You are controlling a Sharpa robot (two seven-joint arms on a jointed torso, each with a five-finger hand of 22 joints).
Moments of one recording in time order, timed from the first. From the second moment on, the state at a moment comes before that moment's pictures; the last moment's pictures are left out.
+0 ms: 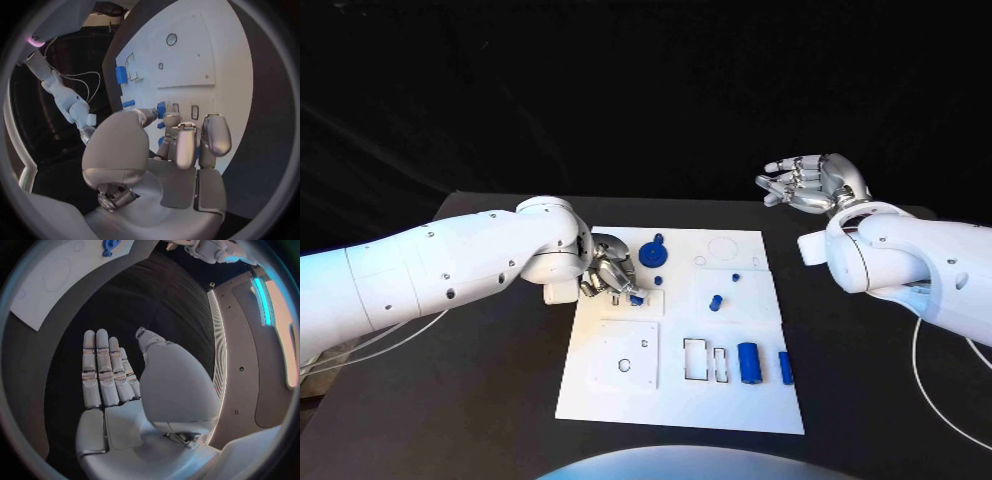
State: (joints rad) left arm 1.26 -0.71 -0.07 1.46 -0.85 0.28 -0.54; left_hand 1.24 -0.12 0.67 0.32 0.06 0.73 0.09 0.89 0.61 1.14 0.01 1.20 0.85 1.47 -0.04 1.48 1.31 0.09 1.30 0.07 1.42 1.18; right arm 1.31 -0.85 -0.16 1.48 -0.38 -0.72 0.22; right_hand 1.40 -0.21 0.30 0.26 0.15 0.86 0.22 0.16 0.34 1.08 0.15 0.22 0.11 1.16 0.09 0.26 0.38 0.17 1.02 0.19 0.17 0.53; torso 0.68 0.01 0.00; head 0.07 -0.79
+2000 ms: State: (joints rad) left arm 1.20 -0.74 -0.07 1.55 -1.14 0.11 -0.53; left_hand 1.15 -0.17 0.76 0.27 0.06 0.76 0.07 0.93 0.64 1.22 -0.01 1.22 0.85 1.47 -0.07 1.51 1.31 0.08 1.35 0.04 1.45 1.24; right arm 1.30 -0.86 -0.16 1.52 -0.43 -0.68 0.21; right_hand 1.40 -0.21 0.29 0.26 0.15 0.85 0.22 0.15 0.34 1.07 0.16 0.22 0.09 1.14 0.10 0.23 0.37 0.17 1.01 0.20 0.15 0.50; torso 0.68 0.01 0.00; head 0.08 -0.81
